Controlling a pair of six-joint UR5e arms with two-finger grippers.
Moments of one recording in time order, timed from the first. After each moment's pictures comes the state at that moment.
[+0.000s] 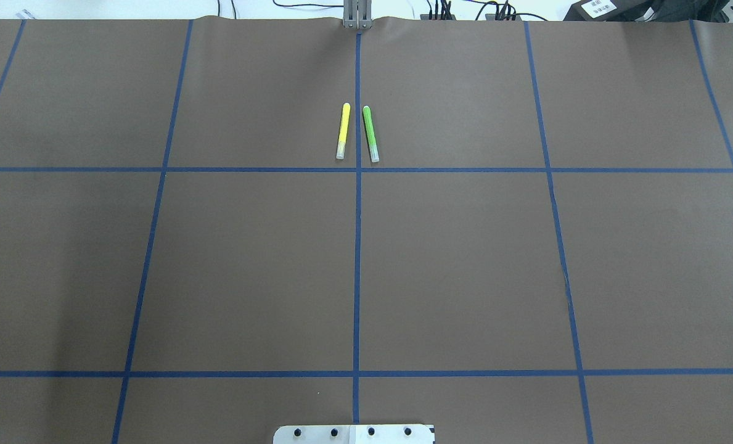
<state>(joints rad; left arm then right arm) -1.59 -1.39 -1.61 -1.95 -2.36 0.21 1.82 -1.78 1.39 -1.40 2.53 0.07</state>
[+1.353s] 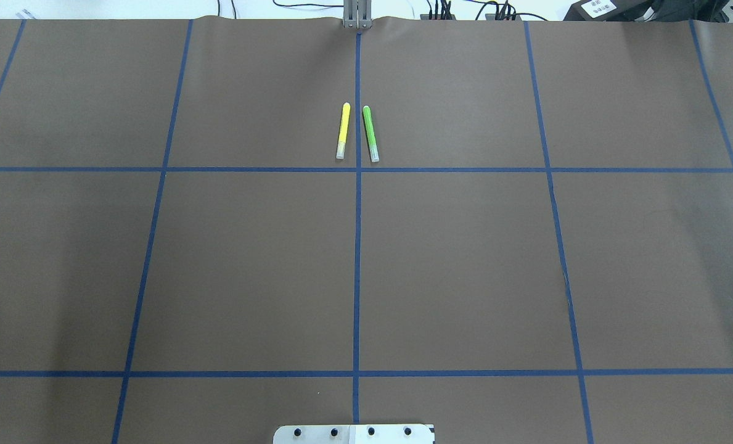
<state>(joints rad) -1.59 -1.39 -1.60 -1.95 -2.37 0.21 1.50 -1.66 1.71 -1.44 2.30 0.25</state>
